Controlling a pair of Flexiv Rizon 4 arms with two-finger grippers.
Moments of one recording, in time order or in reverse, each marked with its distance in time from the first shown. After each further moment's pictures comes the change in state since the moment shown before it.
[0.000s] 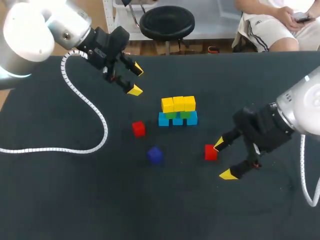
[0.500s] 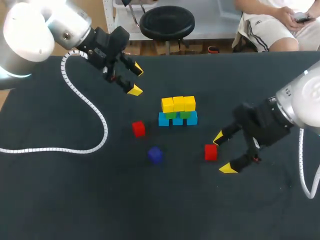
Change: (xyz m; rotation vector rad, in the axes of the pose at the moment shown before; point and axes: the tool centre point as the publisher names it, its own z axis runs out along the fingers) left arm 0.000 0.000 0.000 0.000 0.000 0.000; right arm 0.000 -0.016 -0.005 0.005 -0.002 -0.028
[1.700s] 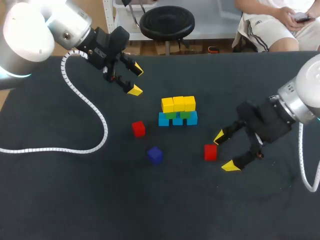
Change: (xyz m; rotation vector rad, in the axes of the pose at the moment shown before) left arm 0.000 0.000 0.000 0.000 0.000 0.000; right arm -0.002 -0.003 -0.005 -0.053 -0.049 0.013
